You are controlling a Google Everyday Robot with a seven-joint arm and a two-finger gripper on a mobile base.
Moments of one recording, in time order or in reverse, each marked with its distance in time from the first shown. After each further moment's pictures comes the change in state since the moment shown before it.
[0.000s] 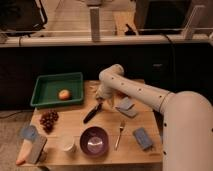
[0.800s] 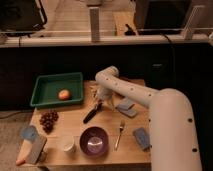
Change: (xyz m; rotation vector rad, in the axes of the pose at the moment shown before) arm 0.004 0.010 0.041 -0.090 -0.057 -0.078
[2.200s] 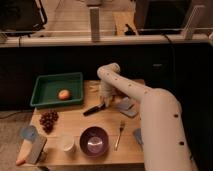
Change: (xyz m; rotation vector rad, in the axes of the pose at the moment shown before) arm 0.019 0.007 0.001 -0.048 -0.087 0.281
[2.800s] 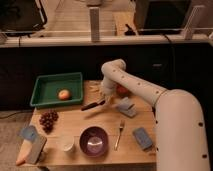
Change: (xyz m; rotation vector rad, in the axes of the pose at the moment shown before) arm -0.026 -0.003 -0.070 0.137 0.027 -0.079
